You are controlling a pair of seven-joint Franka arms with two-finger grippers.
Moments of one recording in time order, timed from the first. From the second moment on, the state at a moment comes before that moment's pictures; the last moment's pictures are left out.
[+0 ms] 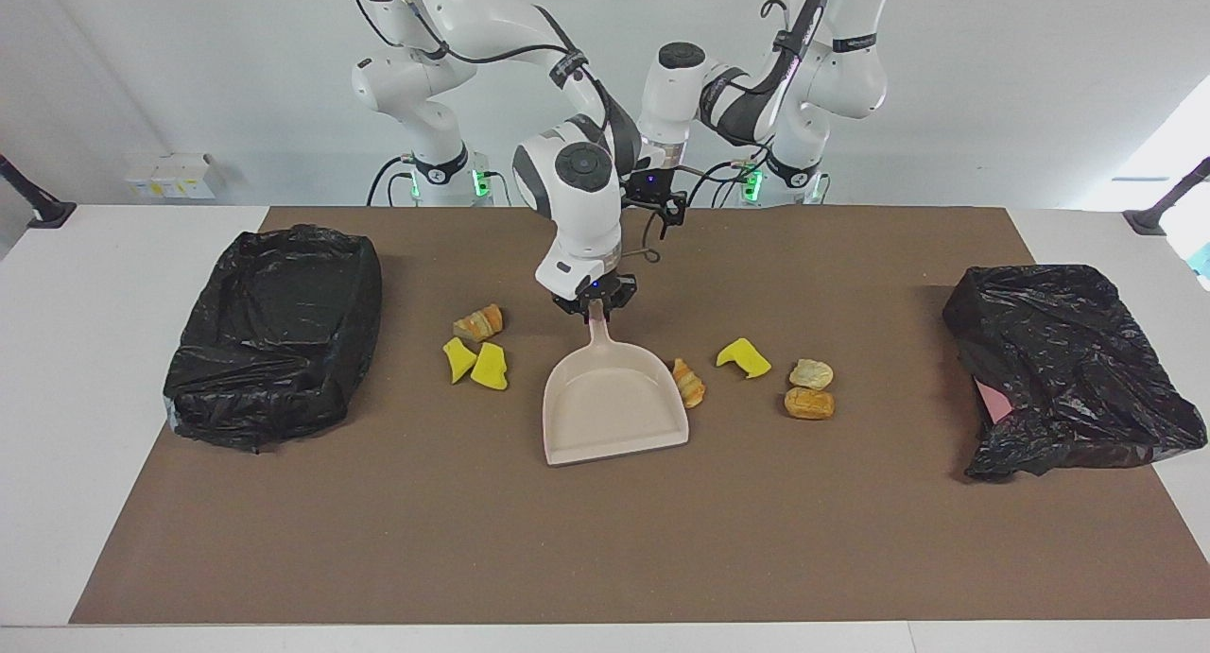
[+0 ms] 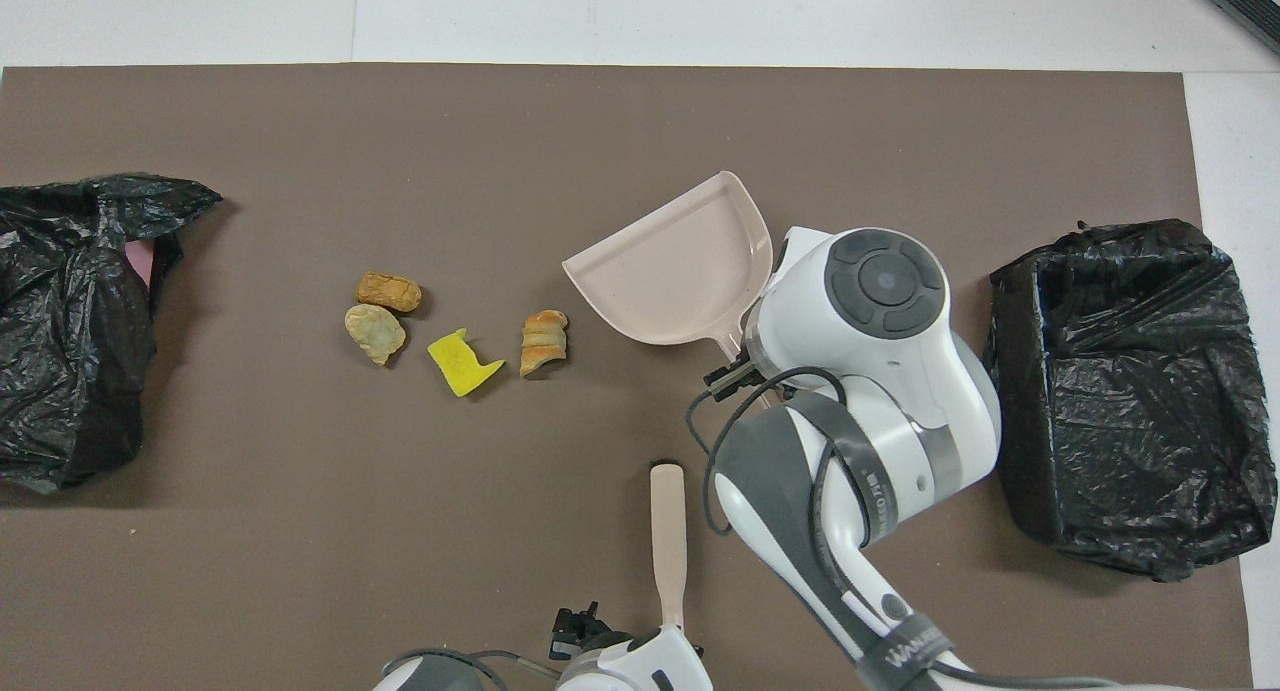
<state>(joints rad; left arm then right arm) -0.75 -0.22 -0.36 -2.57 -0.08 2.56 -0.76 0.47 0.15 -0.04 -1.89 0.06 2.02 -0.15</state>
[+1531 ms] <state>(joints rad) -0.77 -0.08 -0.42 -2.48 -0.07 2.55 -0.92 0.40 0.14 -0.04 -1.89 -0.07 1.91 -0.97</state>
